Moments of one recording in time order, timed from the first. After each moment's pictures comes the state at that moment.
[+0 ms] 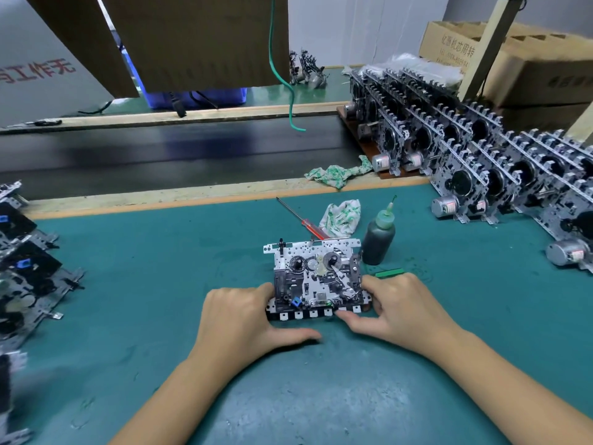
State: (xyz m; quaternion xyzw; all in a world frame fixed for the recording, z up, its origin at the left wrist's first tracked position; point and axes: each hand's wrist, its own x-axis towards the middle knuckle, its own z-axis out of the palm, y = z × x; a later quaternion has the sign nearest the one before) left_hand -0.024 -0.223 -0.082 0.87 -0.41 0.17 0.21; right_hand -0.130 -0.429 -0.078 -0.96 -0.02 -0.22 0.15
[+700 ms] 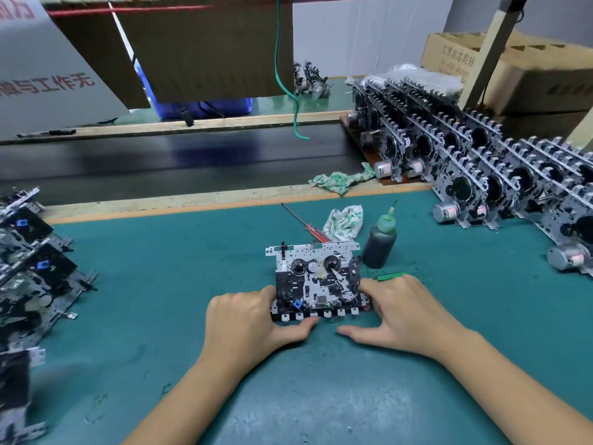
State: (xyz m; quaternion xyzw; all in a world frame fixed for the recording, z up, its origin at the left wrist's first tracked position) left_hand -0.031 -0.225 -0.080 0.89 -0.36 0.19 0.19; right_hand -0.130 -0.433 -0.075 -0.99 -0.03 -0.13 0.10
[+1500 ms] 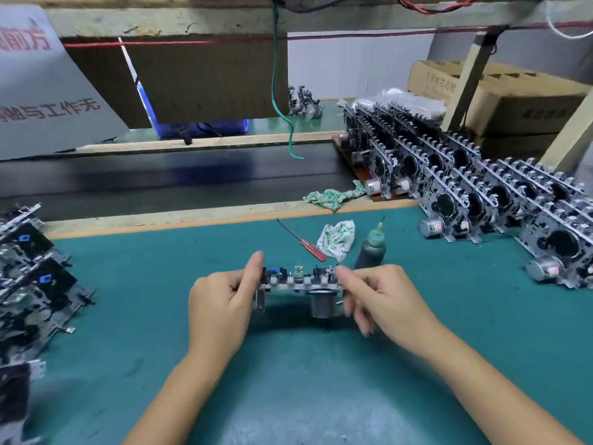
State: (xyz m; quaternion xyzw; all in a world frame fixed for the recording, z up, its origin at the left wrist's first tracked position) left_hand -0.019 -0.223 -0.051 0.83 -0.24 0.10 0.49; right_hand -0.123 -0.406 -0.040 -0.83 0.09 -0.13 0.53
